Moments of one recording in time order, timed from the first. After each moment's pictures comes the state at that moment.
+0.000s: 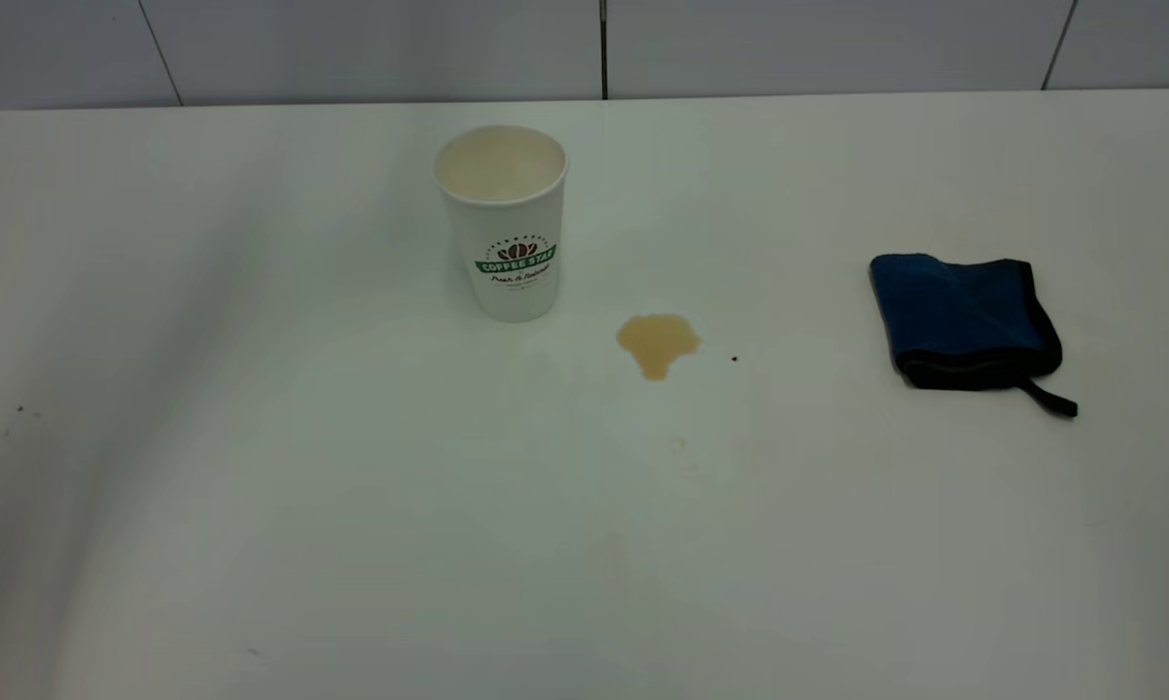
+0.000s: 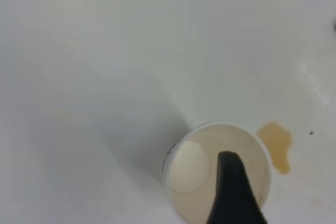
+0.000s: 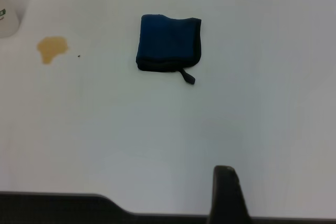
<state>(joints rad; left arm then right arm) -0.29 2.20 -1.95 -0.43 0.79 0.47 0.05 0.05 -0.47 -0.05 1.11 0.10</state>
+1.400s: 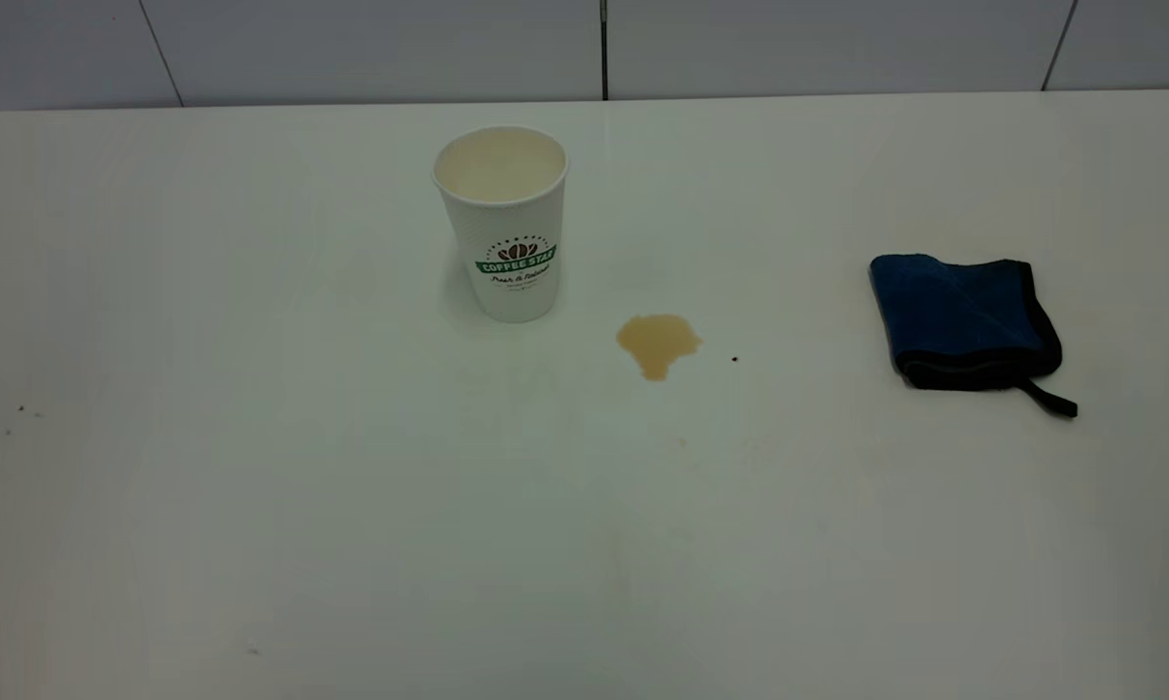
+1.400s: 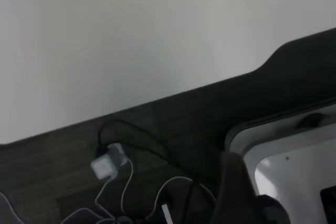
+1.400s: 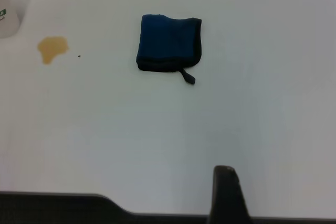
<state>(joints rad) -0.30 0.72 -0.70 0.05 1.16 -0.02 0.05 0.05 -0.47 -0.05 1.11 0.10</state>
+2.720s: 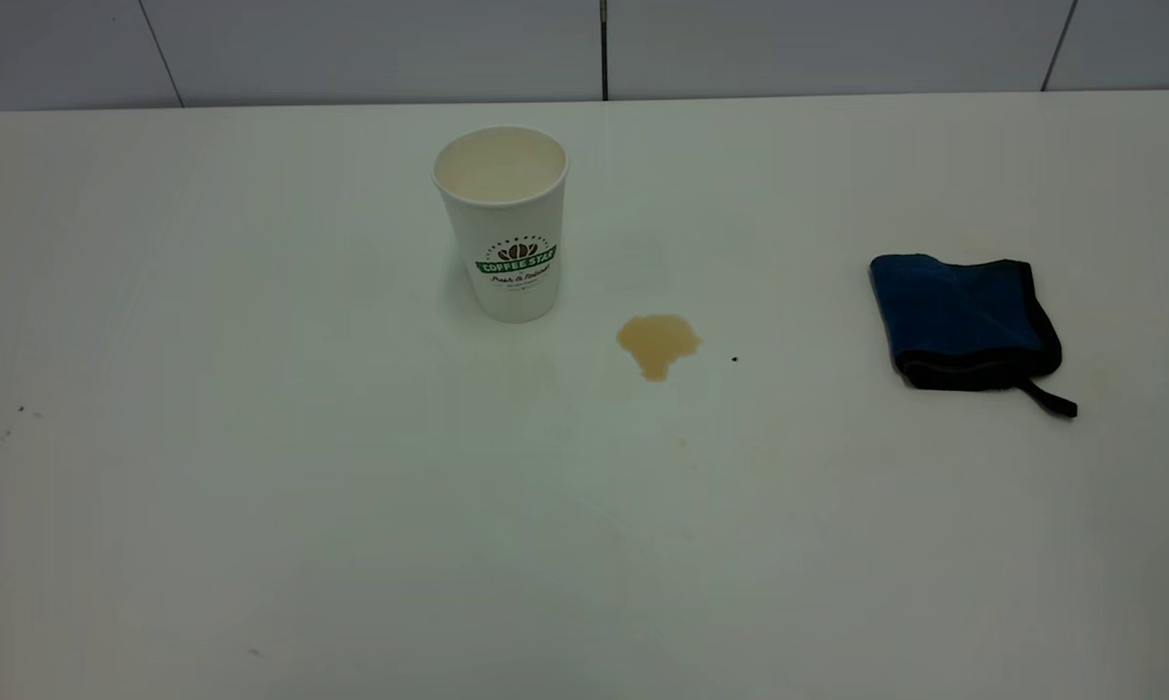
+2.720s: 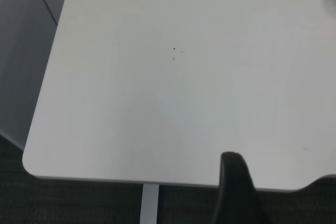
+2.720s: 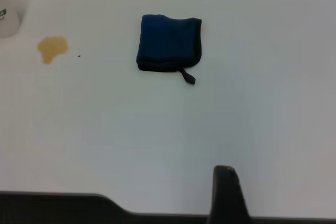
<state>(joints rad) -0.01 -0.02 -0.48 0.08 1.12 -0.05 0.05 0.05 -0.47 -0.05 1.11 0.10</state>
